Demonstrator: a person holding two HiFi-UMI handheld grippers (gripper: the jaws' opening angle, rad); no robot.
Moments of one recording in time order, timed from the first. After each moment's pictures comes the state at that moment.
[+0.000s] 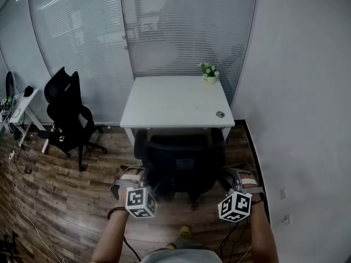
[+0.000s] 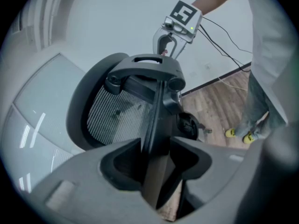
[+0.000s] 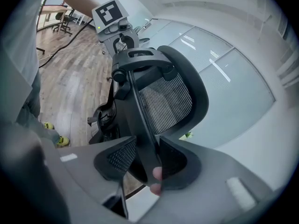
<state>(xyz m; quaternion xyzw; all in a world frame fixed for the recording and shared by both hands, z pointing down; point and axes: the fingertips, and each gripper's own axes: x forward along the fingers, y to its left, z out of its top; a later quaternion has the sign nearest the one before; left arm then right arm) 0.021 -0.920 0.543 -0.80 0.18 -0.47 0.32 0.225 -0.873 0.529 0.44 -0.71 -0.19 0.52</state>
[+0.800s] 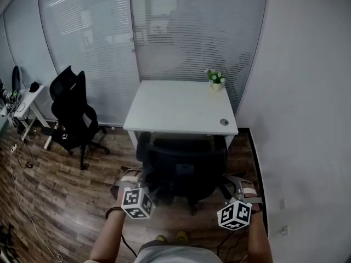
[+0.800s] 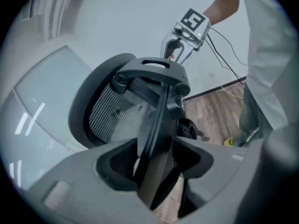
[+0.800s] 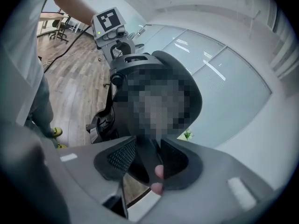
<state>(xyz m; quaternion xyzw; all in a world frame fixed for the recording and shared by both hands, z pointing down) 0.024 -0.931 0.538 -0.83 0.18 -0.45 0.28 0.228 -0.881 0.523 0.46 -0.73 -0.18 0.48</state>
